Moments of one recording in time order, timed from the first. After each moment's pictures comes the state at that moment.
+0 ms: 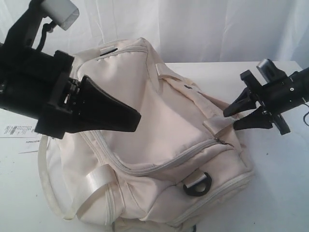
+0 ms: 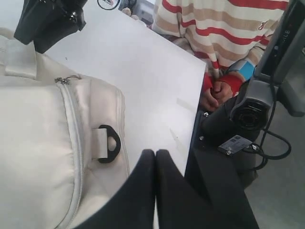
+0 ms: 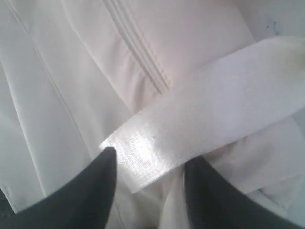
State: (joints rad) left arm -0.51 1.19 -0.96 -1.14 1.01 1.03; right arm -0.04 1.99 -1.28 0.95 1.23 -0.44
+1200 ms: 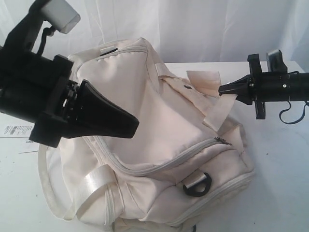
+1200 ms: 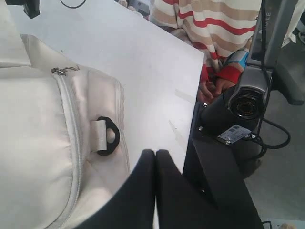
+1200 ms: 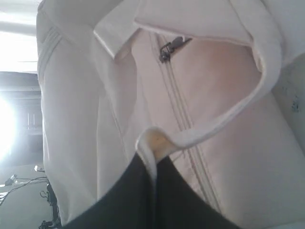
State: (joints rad) left arm -0.51 1.19 -0.96 -1.12 1.03 1.04; right arm -0.08 2.13 -1.28 1.45 1.21 -0.79
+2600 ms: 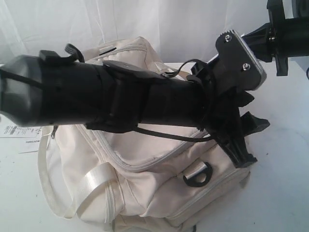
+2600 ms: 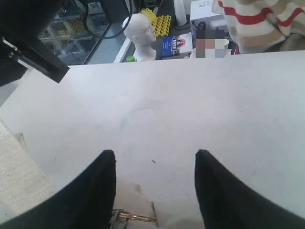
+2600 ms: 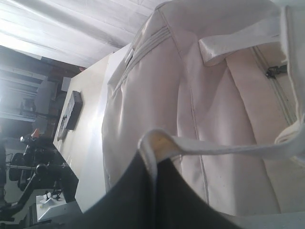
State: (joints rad) left arm -1.00 1.75 -1.27 -1.73 0.21 2.11; right arm -0.08 1.77 -1.28 1.37 1.22 -0.70
